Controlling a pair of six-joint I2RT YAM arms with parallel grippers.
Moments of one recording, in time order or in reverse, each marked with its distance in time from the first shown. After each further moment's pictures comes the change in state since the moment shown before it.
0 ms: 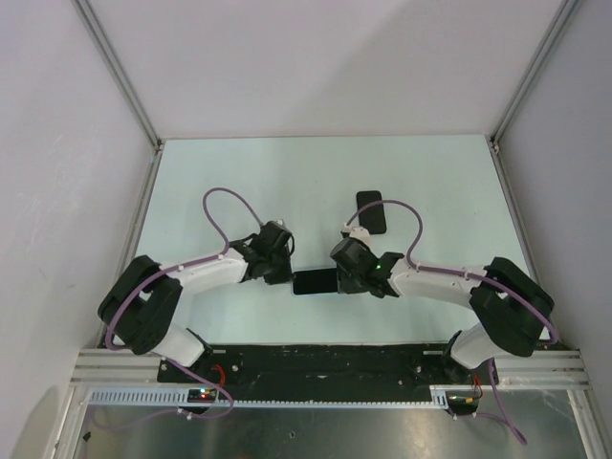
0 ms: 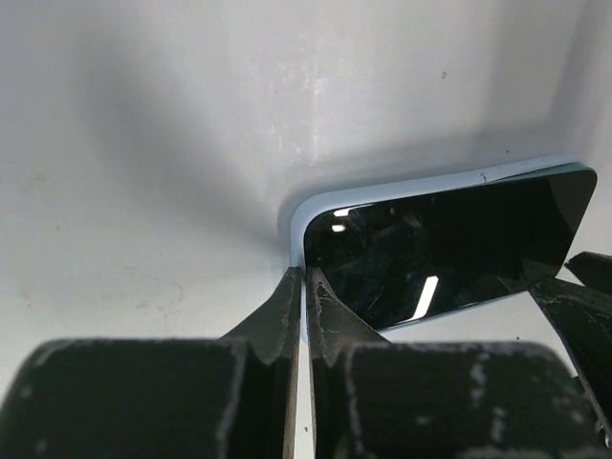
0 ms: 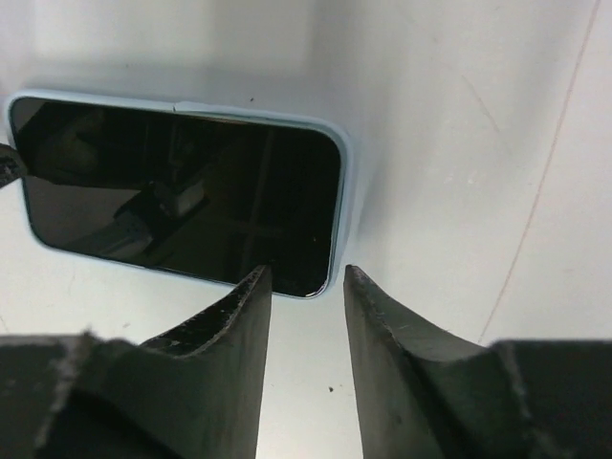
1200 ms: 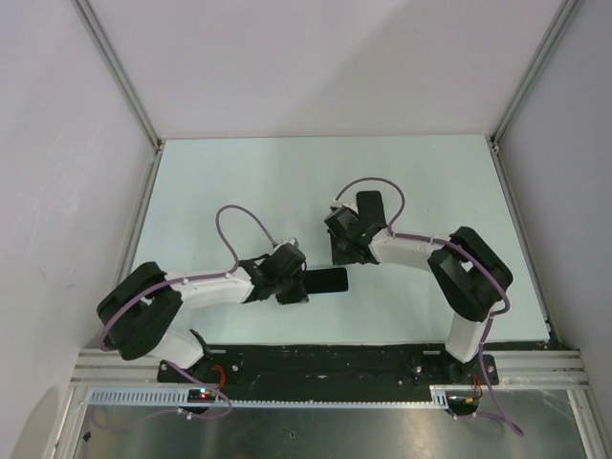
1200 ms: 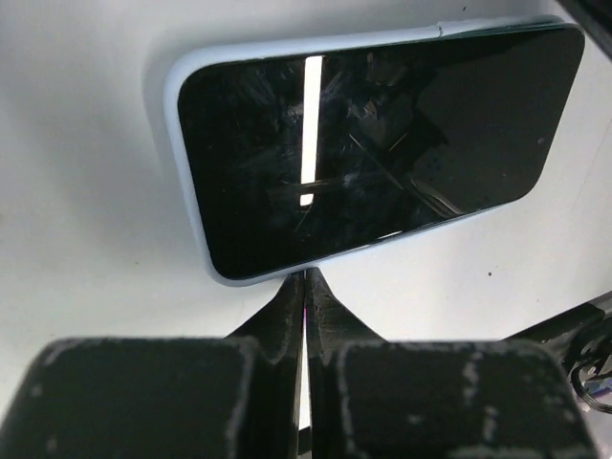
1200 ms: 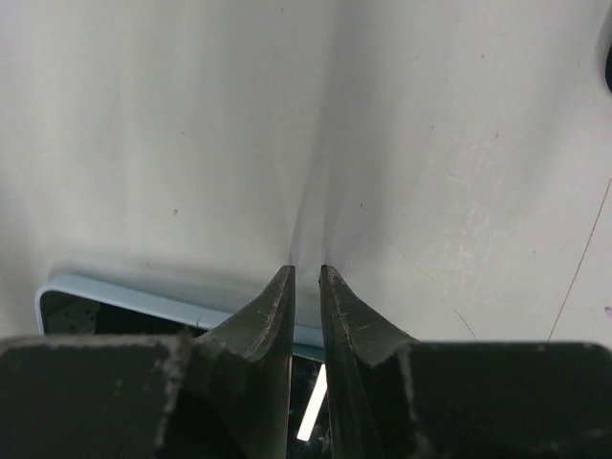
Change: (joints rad) left arm -0.187 -0.045 -0.108 0.100 0.007 -0.168; right arm -0.181 0.278 0.251 0.057 -0.109 -0.185
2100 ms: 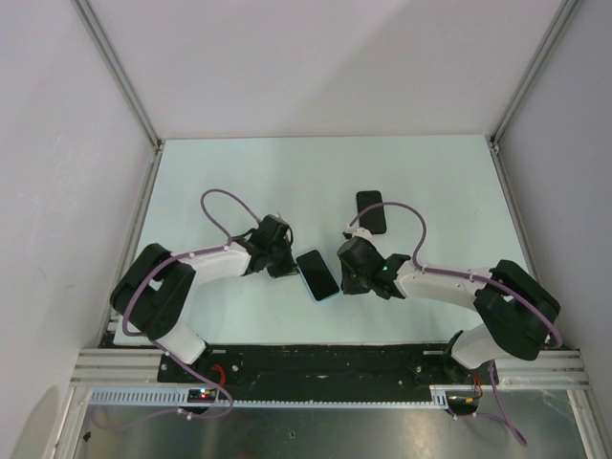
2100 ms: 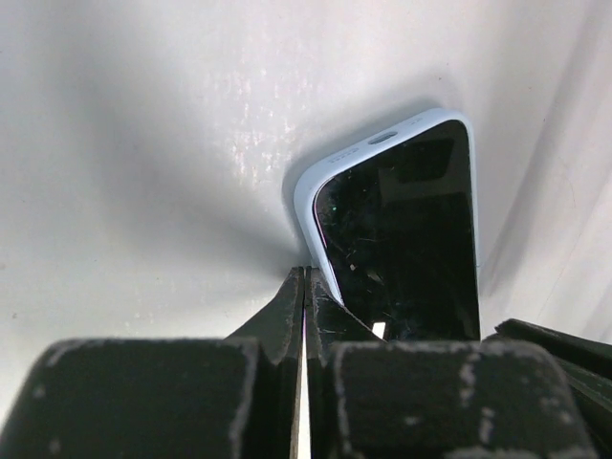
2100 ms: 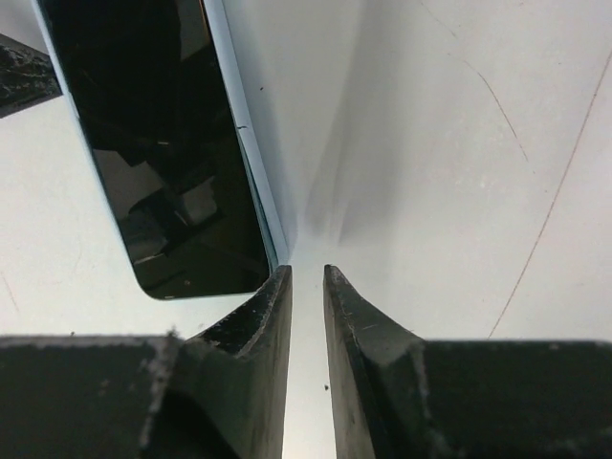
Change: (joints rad) left arm 0.256 0.145 0.126 0.039 0.056 0.088; right arm 0.133 -0.310 -0.310 0.014 0.013 0.129
